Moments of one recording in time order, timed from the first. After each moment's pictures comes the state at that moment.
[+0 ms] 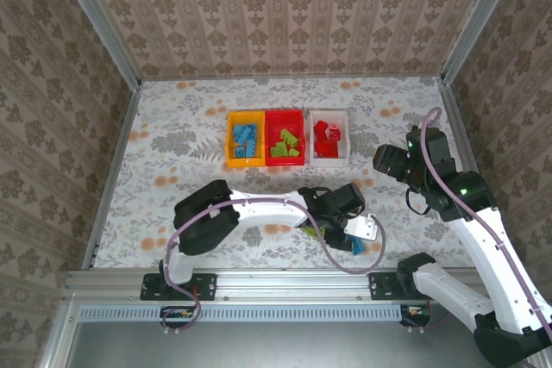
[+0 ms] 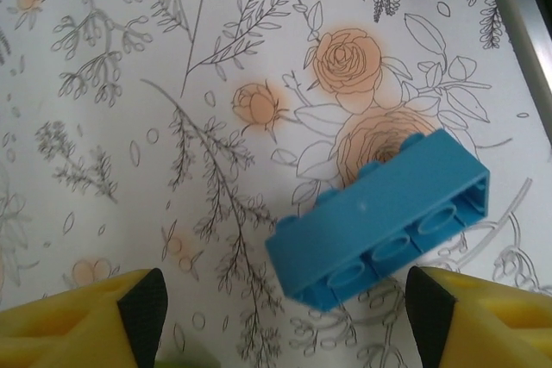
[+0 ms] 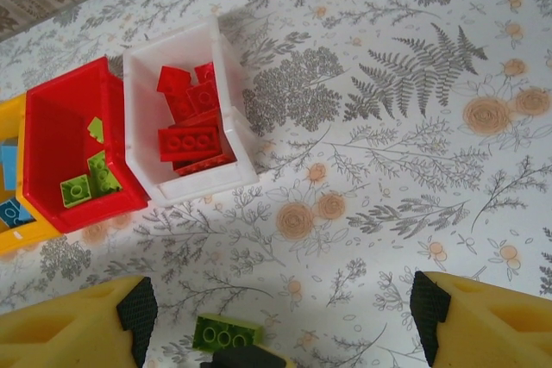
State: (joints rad) left arm -1.31 2.02 1.38 -0.34 0.16 0.62; right arm 0.29 0.87 1.12 -1.04 0.21 0.60
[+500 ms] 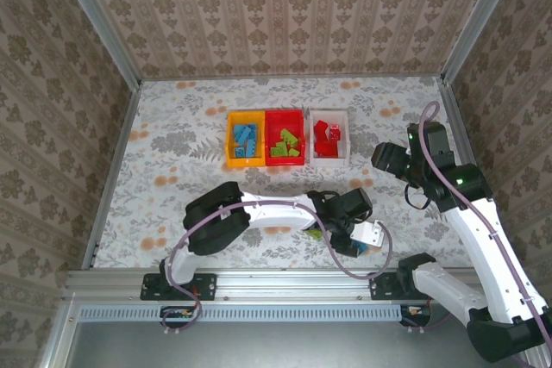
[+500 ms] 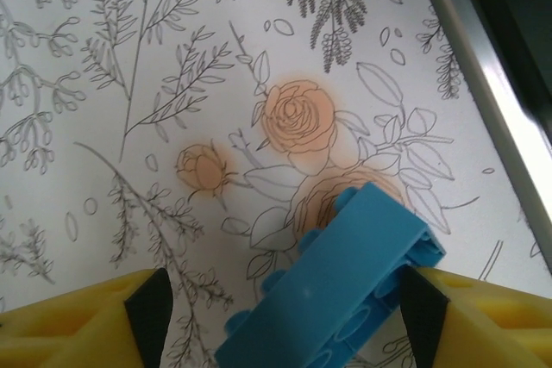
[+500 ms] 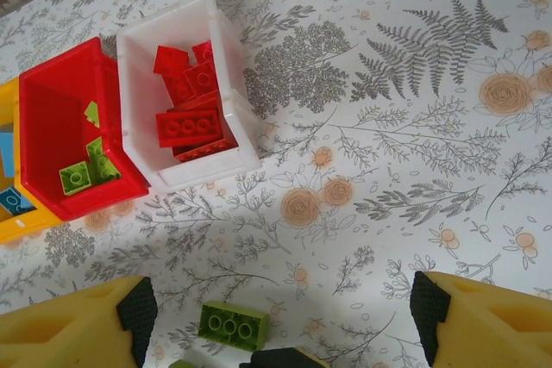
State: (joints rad) left arm -1.33 2.08 1.44 -0.36 0.22 0.62; right arm 0.22 0.92 1.12 -1.03 0.11 0.58
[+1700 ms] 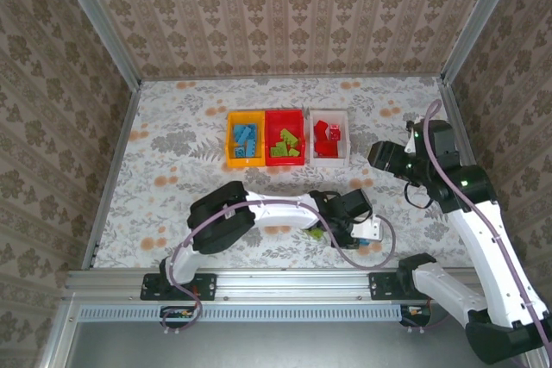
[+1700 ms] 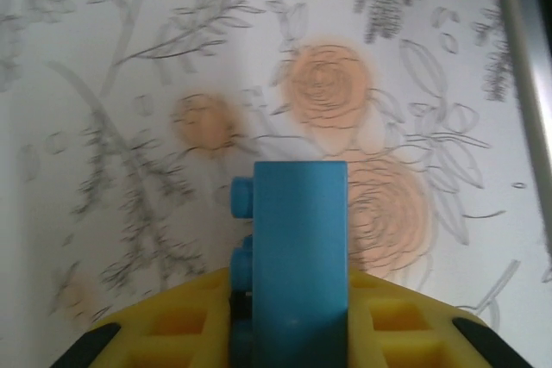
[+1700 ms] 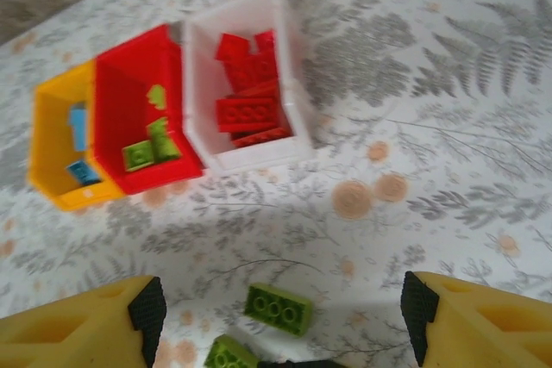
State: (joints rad) left arm -1.31 2.09 1.44 -0.39 0.20 0.40; right arm 0.20 0.89 1.16 -1.01 -0.06 0.53
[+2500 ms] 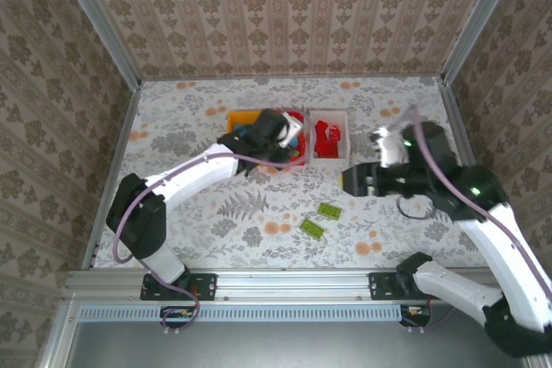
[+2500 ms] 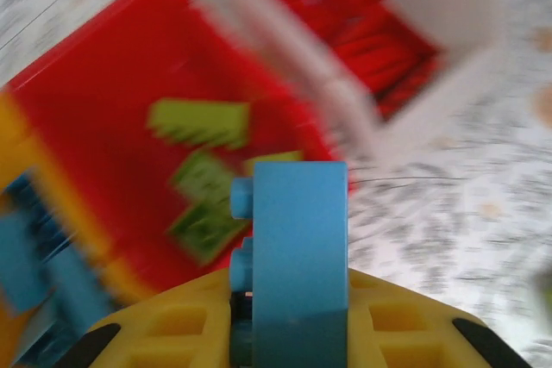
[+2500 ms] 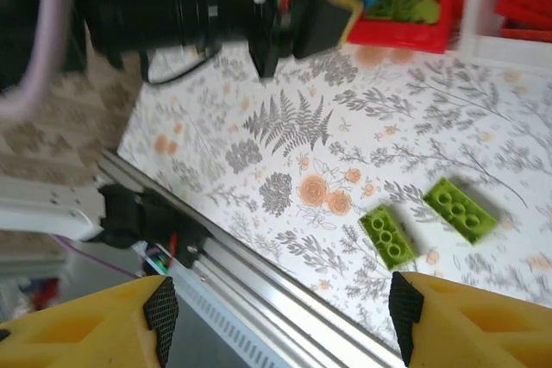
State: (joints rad) left arm -0.76 1.63 1.28 -0.49 -0.07 0.01; right arm 0.53 0.98 1.31 -1.09 -0.37 0.43
